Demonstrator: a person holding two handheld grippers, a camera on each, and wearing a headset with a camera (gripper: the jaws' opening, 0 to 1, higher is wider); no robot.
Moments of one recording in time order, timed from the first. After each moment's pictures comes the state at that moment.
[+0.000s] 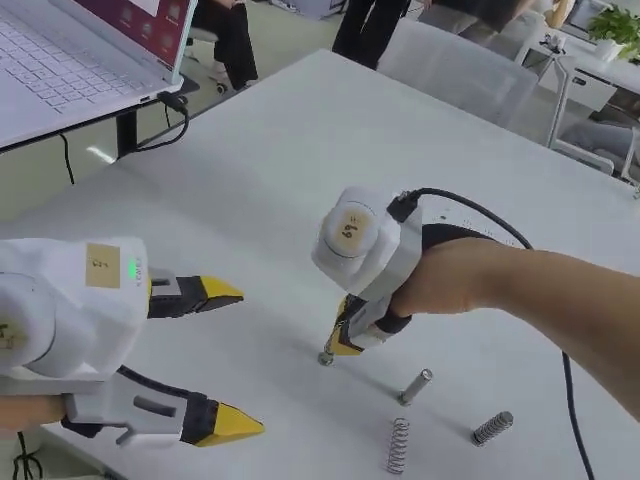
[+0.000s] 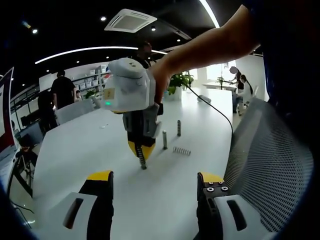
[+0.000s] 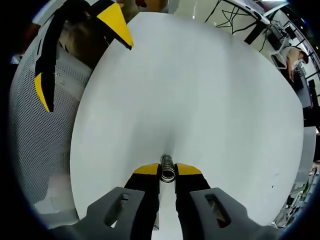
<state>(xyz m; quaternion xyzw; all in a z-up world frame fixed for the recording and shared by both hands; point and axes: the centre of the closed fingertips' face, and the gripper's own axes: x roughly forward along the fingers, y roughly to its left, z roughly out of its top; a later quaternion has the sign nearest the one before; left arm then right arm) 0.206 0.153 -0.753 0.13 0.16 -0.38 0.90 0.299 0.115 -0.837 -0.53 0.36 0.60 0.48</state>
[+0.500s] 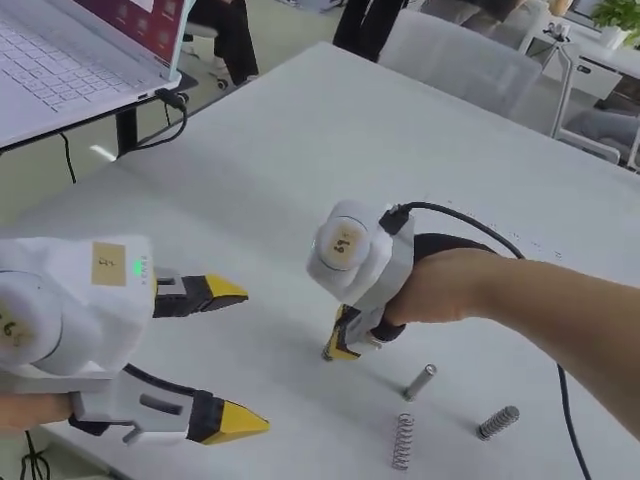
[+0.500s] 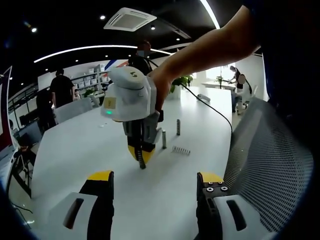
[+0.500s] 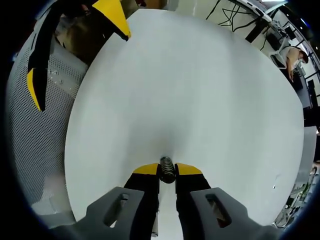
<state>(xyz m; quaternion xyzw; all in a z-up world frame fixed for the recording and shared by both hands) 0.209 0.151 -0.755 0.13 0.16 -0.38 0.90 0.302 0.114 -0.849 -0.53 0.36 0.60 0.49</state>
